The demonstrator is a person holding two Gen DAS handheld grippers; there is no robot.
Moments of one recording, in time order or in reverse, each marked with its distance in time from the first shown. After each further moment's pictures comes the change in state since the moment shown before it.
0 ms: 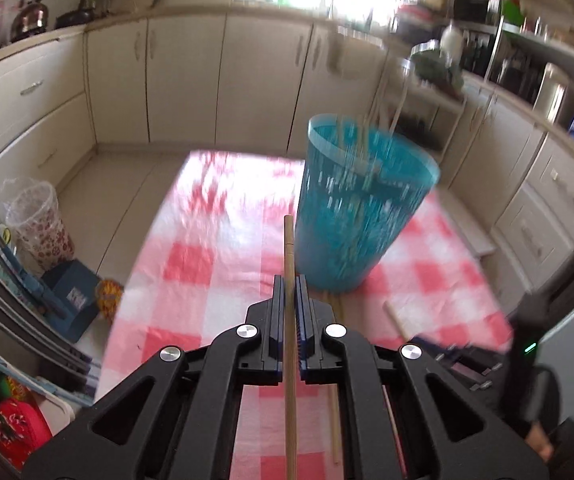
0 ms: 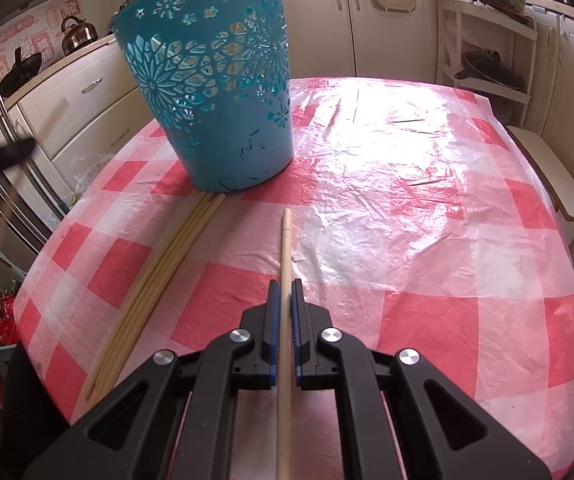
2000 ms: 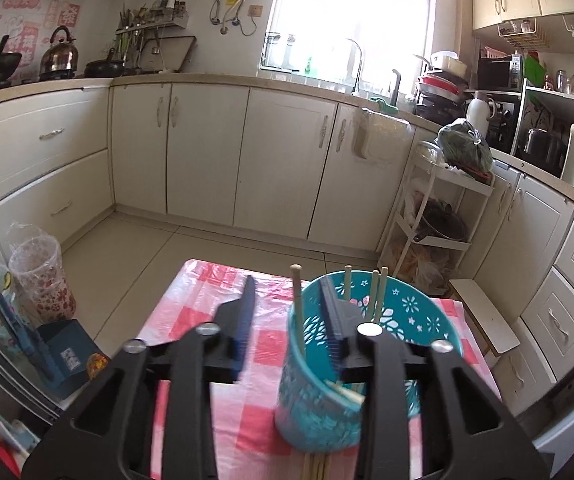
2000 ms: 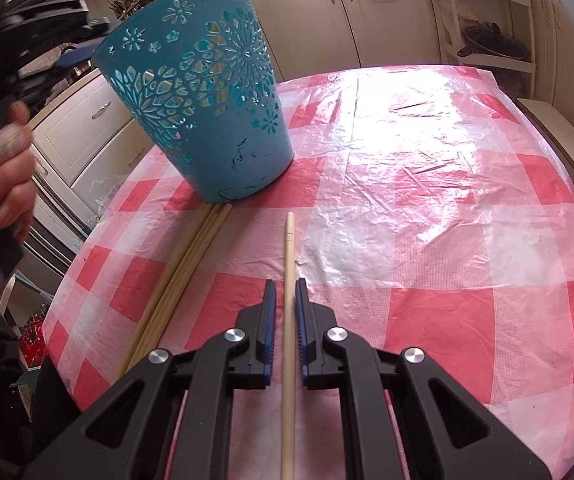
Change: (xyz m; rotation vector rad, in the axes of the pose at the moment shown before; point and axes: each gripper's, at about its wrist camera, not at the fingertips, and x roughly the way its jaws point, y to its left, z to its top) left arm 0.058 -0.033 0.072 -0.048 -0.265 0.122; right arm 0.001 -0.015 0.002 0.094 -0.001 0.109
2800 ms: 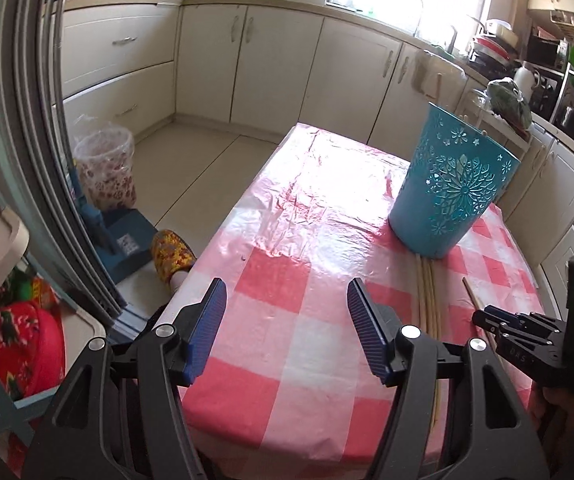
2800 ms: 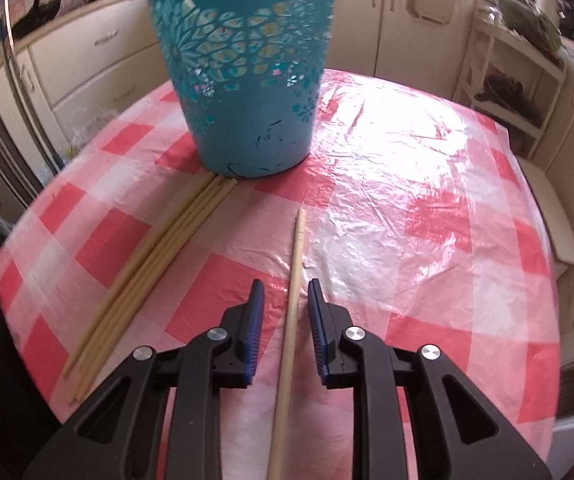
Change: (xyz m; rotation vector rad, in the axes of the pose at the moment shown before) left arm -0.101 0.121 -0.139 -0.130 0.253 0.115; right arm 0.012 0.038 0.006 -0.289 0.093 -0.192
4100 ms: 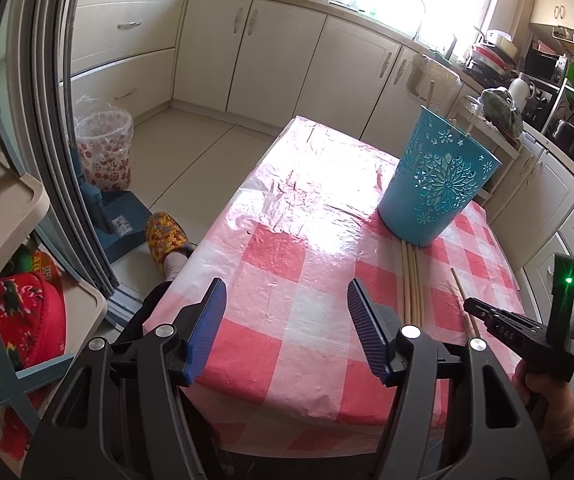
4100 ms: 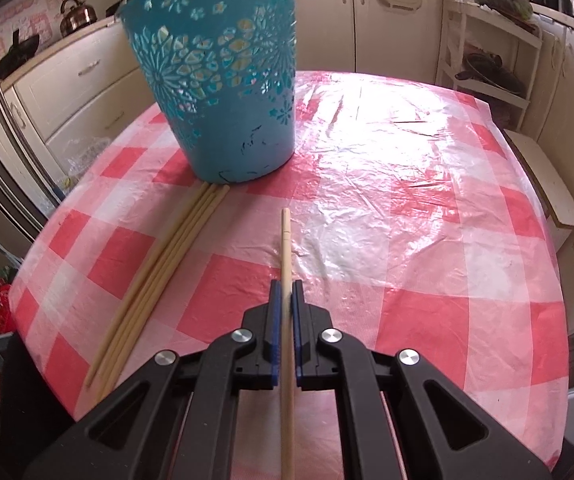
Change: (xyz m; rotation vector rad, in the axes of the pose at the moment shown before) left arm -0.026 0.011 -0.012 -0.038 0.025 -0.050; right arm -0.016 -0.016 -0.013 0.165 -0.040 0.041
